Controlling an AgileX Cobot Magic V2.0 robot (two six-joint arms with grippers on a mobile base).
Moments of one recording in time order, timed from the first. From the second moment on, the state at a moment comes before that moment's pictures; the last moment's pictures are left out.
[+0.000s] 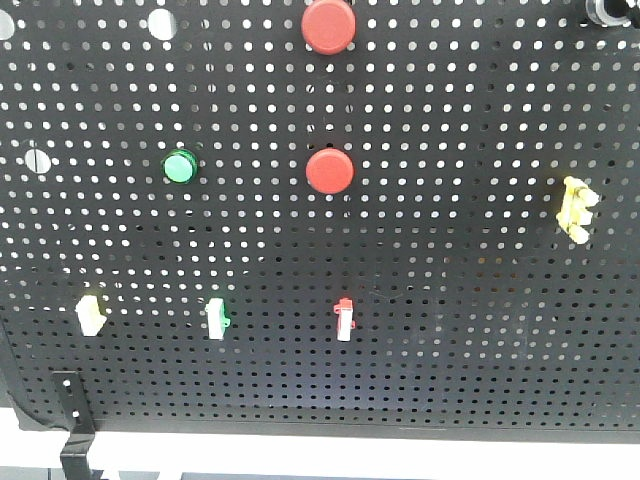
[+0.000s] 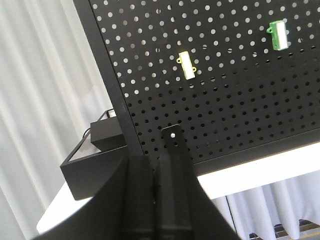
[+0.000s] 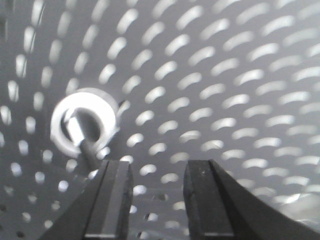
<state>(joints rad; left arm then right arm) -0.08 -0.01 0.03 0.05 -0.04 0.22 0.12 1.13 -1.47 -0.43 0.29 0.00</state>
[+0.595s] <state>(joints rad) -0.08 -0.01 0.03 0.05 -0.04 0.22 0.12 1.17 -1.47 -0.18 0.26 -0.19</state>
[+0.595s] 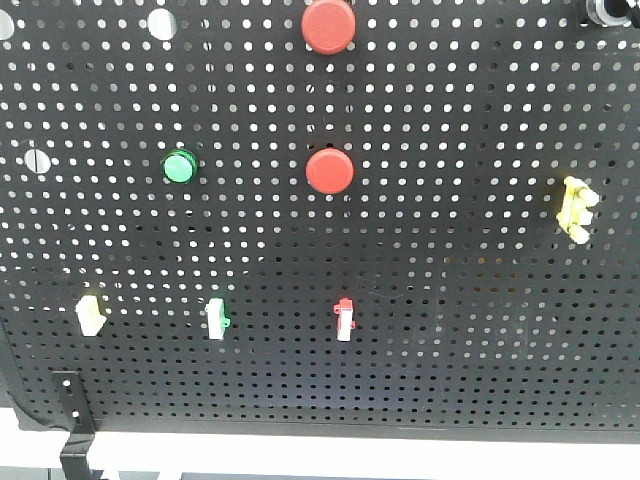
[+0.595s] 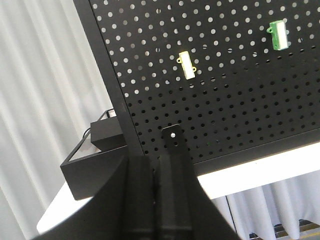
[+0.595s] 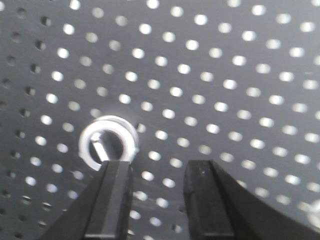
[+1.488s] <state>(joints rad) -0.08 -0.01 0.03 0.05 -0.04 0.22 0.23 1.20 -1.47 -0.17 0.26 -0.61</state>
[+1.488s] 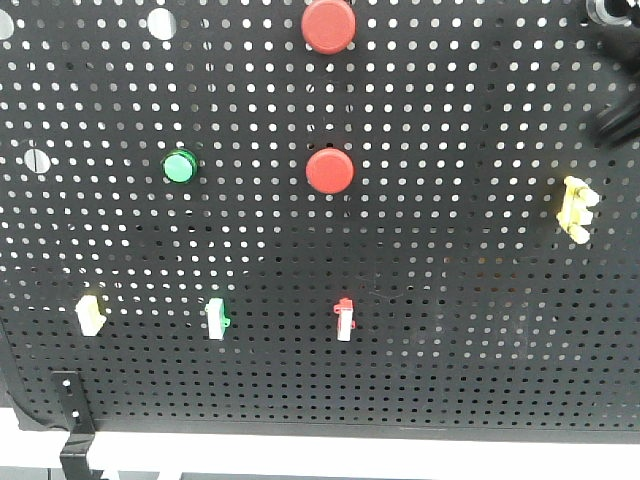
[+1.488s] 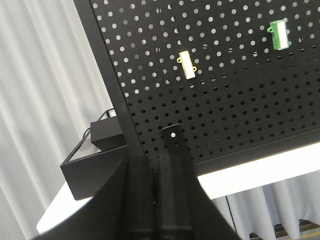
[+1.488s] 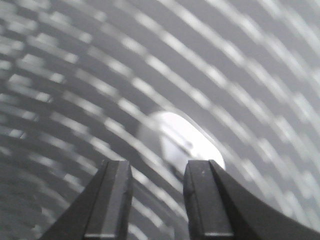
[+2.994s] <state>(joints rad) -0.08 -0.01 0.03 0.05 -0.04 0.22 0.17 1.22 -1.53 -0.30 0.30 -0.43</state>
